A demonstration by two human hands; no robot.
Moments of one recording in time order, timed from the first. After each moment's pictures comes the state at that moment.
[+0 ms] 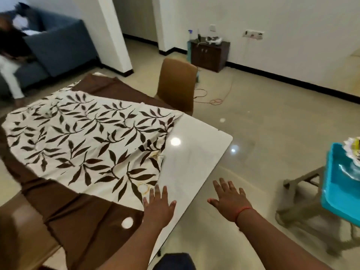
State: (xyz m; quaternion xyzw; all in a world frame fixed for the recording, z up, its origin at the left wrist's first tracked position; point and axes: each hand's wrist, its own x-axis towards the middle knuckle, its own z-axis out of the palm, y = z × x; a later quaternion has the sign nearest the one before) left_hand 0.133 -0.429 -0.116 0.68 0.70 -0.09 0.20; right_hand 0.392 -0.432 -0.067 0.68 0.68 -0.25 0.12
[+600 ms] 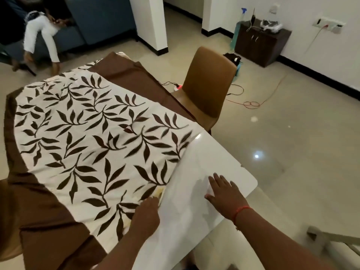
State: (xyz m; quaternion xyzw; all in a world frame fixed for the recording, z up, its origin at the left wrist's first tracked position) left_hand 0.128 -0.295 -0.176 0.65 0.74 0.04 0.14; right_hand 0.411 -0.180 -0.102 0.54 0.80 -0.22 0.16
